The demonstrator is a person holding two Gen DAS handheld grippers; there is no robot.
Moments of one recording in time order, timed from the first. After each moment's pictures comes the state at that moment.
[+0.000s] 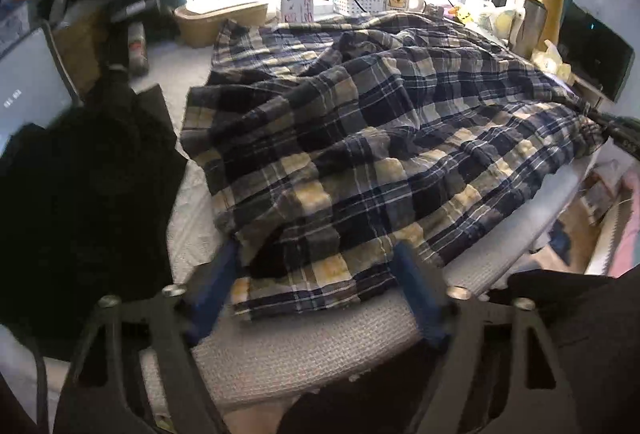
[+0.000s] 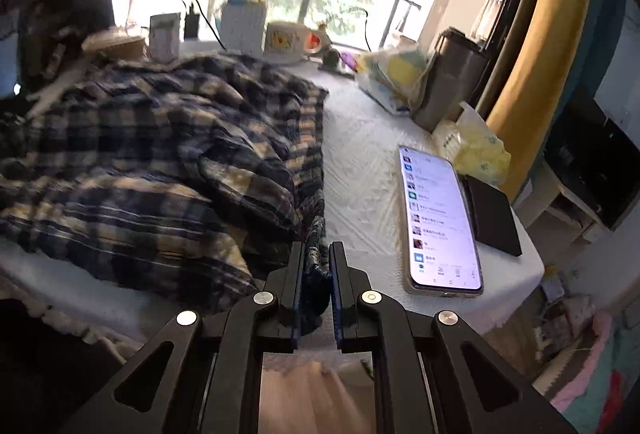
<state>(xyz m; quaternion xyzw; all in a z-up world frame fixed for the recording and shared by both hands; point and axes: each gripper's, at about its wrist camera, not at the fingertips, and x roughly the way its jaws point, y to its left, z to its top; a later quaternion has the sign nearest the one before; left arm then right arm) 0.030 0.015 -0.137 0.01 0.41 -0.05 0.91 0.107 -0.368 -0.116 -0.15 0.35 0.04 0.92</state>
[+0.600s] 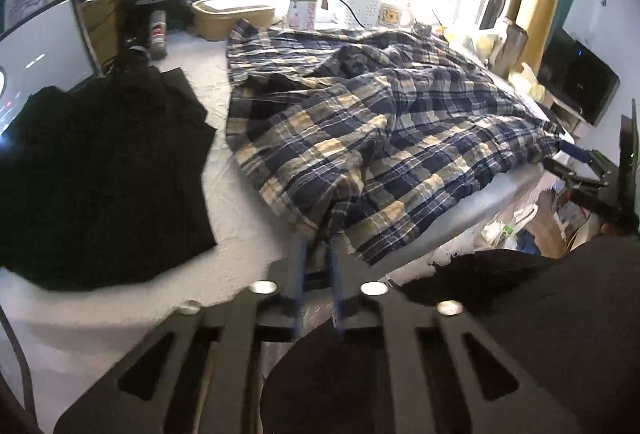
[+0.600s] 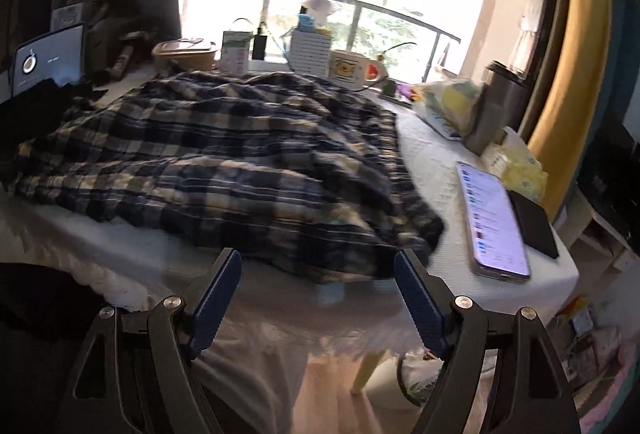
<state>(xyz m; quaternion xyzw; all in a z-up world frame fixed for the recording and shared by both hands) -0.023 0.039 -0.112 -0.05 0.42 -0.07 0.91 0.056 -0.326 -0.137 -0.16 0.30 0.13 0.93</state>
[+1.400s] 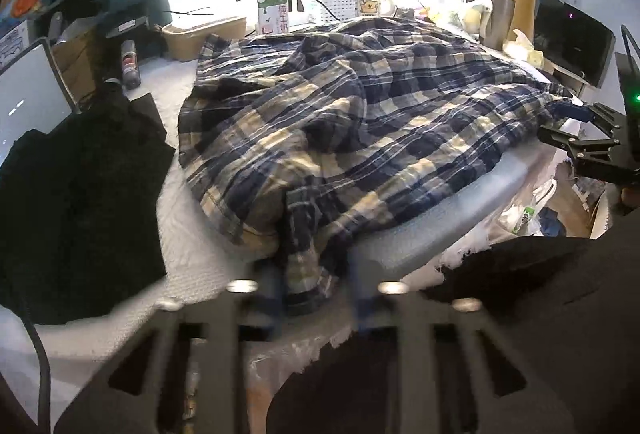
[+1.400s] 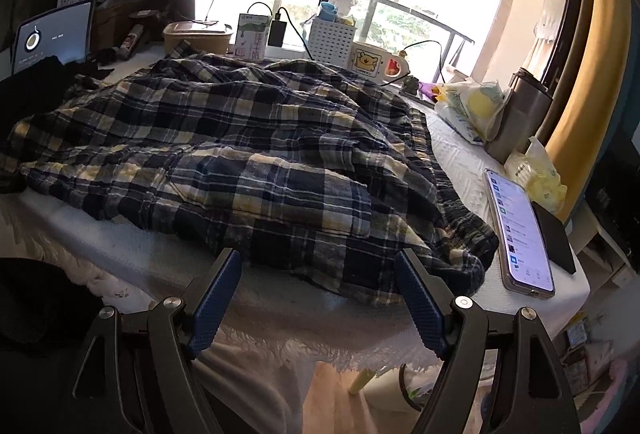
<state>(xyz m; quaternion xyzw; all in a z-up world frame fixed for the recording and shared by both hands) -0.004 -0.003 -0.132 0.03 0.40 -0.08 0.91 0.071 -0.304 -0.150 -0.18 0.32 0.13 0.92</state>
